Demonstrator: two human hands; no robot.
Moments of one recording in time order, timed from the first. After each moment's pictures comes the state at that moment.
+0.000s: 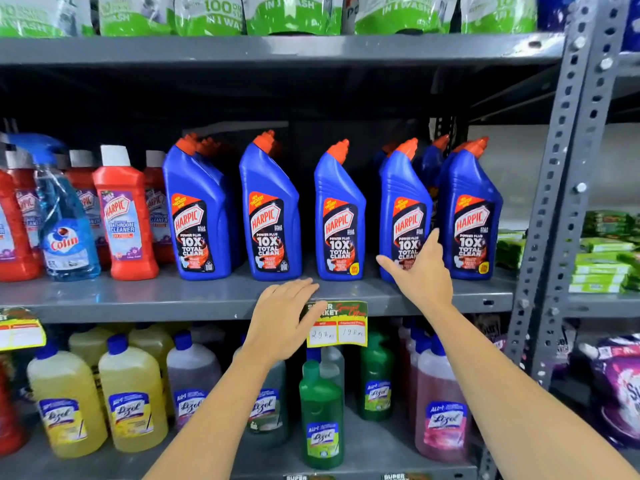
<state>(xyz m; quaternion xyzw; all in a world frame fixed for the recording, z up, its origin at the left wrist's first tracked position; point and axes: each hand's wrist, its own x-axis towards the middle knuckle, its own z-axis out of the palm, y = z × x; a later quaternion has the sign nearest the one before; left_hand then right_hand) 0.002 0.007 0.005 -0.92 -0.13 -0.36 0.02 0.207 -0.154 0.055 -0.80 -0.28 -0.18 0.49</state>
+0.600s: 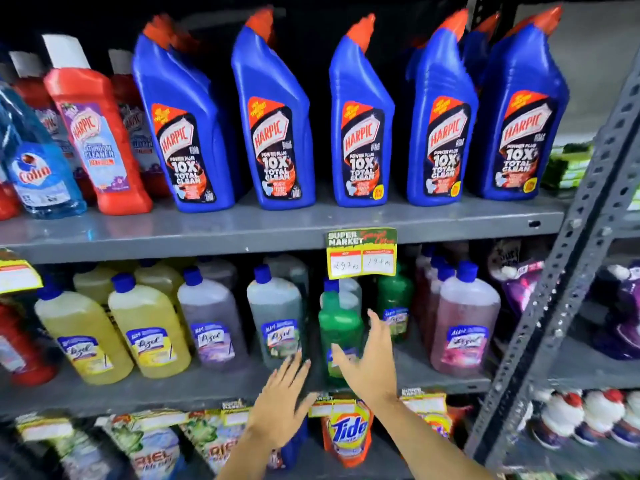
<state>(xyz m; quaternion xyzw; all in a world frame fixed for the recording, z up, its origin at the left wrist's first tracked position) -0.071 0.022 -0.276 -0.97 -0.20 -0.10 -0.09 0.079 -0.116 -0.208 -0.80 -0.33 -0.02 0.50</state>
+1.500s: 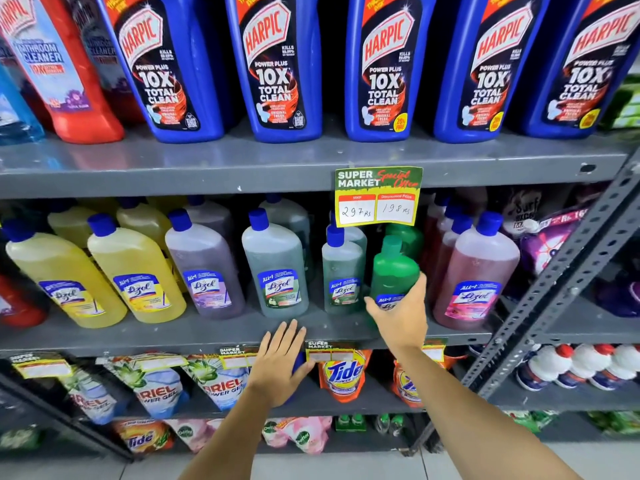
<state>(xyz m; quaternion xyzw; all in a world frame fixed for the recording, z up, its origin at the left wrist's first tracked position) -0.075 0.027 -0.319 -0.97 -0.22 0.00 -0.09 0.124 -0.129 -0.229 -0.83 -0.16 0.01 0.53</state>
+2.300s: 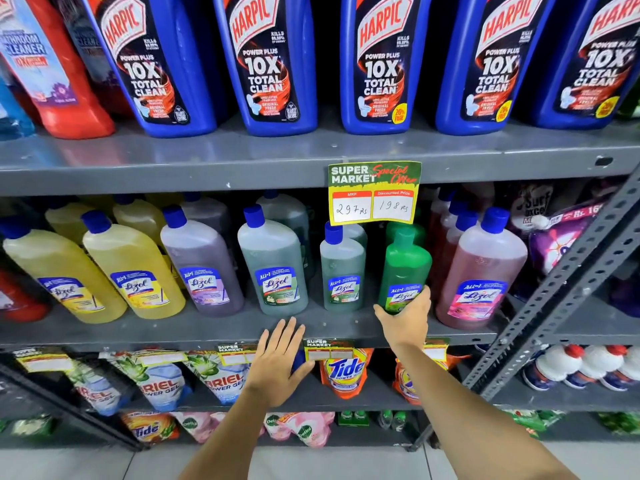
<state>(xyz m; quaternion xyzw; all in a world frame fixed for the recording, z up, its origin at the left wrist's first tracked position) -0.075 0.025 -0.326 -0.97 -0.23 -0.02 -0.06 0.146 -0.126 -0.267 -0.84 -0.11 0.05 0.53</state>
